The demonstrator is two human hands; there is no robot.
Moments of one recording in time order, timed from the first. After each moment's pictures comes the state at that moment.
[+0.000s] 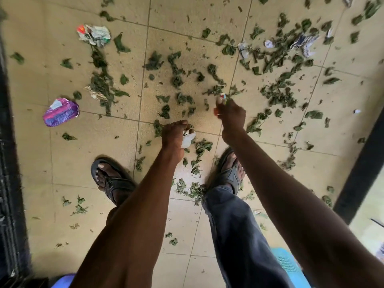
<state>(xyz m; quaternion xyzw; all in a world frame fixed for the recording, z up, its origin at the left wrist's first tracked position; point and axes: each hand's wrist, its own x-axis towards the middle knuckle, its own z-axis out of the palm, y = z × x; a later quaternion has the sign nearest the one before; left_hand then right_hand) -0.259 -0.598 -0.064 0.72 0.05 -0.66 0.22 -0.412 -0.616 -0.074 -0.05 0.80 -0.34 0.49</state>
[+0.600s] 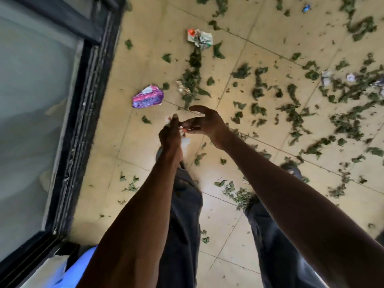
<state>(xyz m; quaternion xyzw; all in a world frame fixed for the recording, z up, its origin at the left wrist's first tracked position) -0.028 -0.602 -0.019 0.81 0.03 -0.50 0.30 -0.143 -0.646 -0.005 -0.17 0.56 -0.17 0.79</state>
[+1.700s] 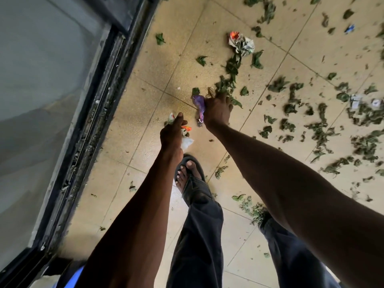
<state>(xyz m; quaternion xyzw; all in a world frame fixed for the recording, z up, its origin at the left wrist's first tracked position) 0.087 -0.622 -0.064 0.75 0.10 -0.56 0.34 -0.018 -0.689 -0.119 -0.61 0.73 0.10 0.28</state>
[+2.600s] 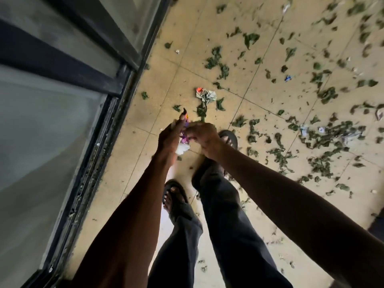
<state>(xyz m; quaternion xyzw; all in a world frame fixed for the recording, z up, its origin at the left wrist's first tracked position) 0.049 -0.743 0.046 0.74 -0.02 -0.62 0.26 -0.064 -0.775 0.032 -0.23 0.66 -0.10 0.71</state>
